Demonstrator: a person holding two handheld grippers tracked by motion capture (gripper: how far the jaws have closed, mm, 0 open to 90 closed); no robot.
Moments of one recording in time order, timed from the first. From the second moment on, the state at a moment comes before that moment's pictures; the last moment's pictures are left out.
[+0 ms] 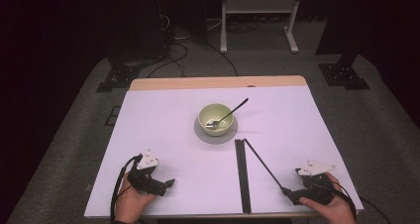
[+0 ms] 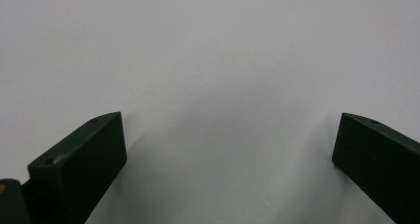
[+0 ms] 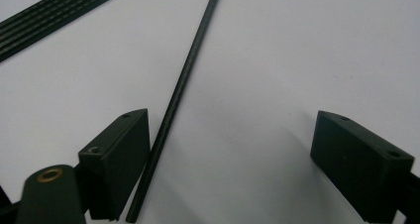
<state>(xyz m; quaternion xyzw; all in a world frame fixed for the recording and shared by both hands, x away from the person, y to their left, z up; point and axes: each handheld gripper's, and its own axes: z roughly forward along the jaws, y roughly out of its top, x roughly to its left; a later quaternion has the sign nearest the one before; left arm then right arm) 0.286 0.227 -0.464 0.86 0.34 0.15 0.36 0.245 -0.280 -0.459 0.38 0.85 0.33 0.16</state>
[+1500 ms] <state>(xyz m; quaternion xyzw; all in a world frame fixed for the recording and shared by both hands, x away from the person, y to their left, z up) 0.286 0.227 -0.464 0.86 0.34 0.15 0.36 0.273 -0.324 -0.457 0.42 0.83 0.33 0.17</state>
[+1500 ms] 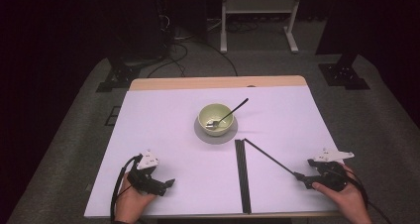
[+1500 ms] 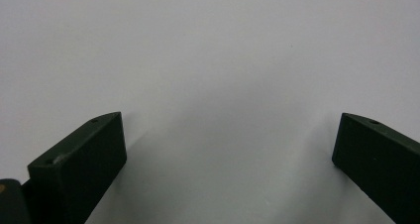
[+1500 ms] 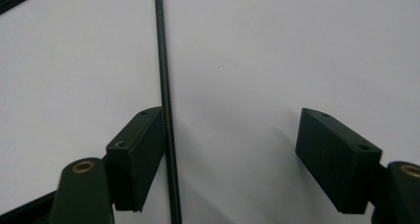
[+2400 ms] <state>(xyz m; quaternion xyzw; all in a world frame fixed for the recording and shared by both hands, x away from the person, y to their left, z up) 0.286 0.227 -0.464 0.86 0.34 0.15 0.36 0.291 -0.337 -0.455 0.44 0.82 0.33 0.18</state>
